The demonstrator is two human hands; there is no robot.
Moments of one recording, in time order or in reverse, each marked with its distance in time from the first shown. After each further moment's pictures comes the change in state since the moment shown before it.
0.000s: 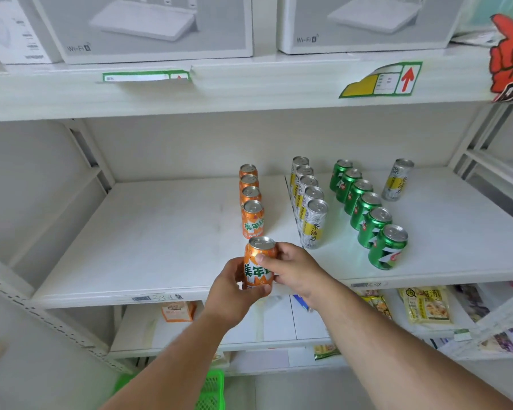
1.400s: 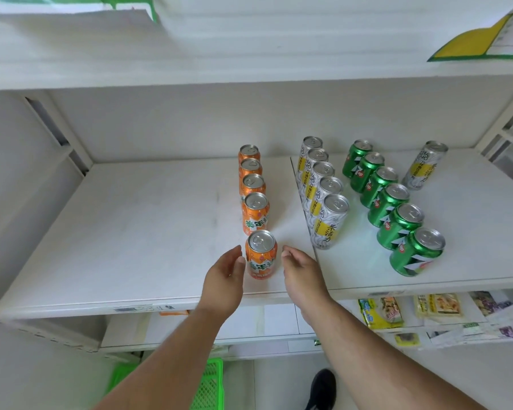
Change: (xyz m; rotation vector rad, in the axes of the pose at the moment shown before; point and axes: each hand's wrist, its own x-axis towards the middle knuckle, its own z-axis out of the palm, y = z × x) left_hand 0.082 -0.031 -0.004 -0.008 0.101 -0.067; right_hand 0.075 0.062 -0.003 -0.077 0.373 0.049
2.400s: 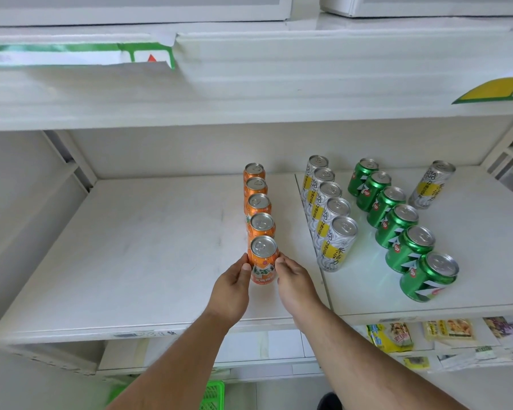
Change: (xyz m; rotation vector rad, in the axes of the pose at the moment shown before) left_hand 0.033 0.012 -0.002 0.006 -0.129 -0.014; right_hand 0.021 -0.031 0.029 0.031 -0.072 0.040
